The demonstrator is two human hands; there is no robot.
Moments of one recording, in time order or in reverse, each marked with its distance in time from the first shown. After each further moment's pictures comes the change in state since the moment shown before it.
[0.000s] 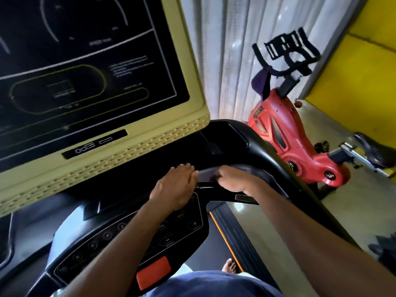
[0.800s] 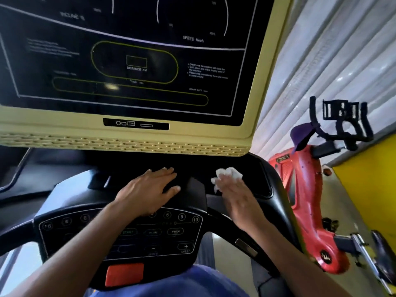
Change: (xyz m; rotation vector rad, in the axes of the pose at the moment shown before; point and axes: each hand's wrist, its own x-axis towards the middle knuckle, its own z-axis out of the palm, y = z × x) left_hand -0.044 -0.077 -0.010 -0.110 0.089 -0.253; right_hand 0.043 0.025 -0.004 -0.552 0.439 -0.828
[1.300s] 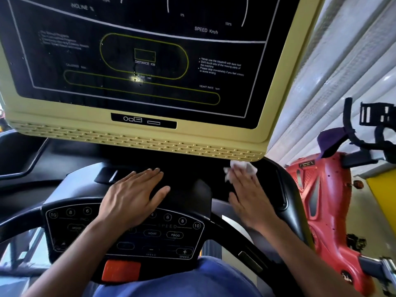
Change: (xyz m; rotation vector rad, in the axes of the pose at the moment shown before) left_hand -0.033 -0.015 0.018 0.113 0.253 -0.185; right_hand 0.030 0.020 -0.008 -0.024 -0.230 0.109
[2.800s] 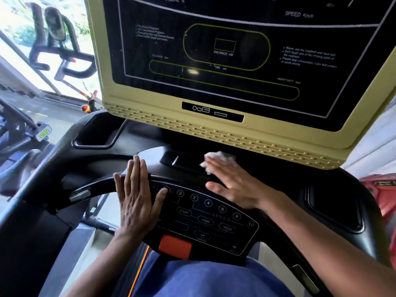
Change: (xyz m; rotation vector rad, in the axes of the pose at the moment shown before) left_hand -0.088 -0.076 0.052 0.039 0.570 -0.391; right_hand 0.087 -0.145 -0.037 0.310 -0.517 -0.432
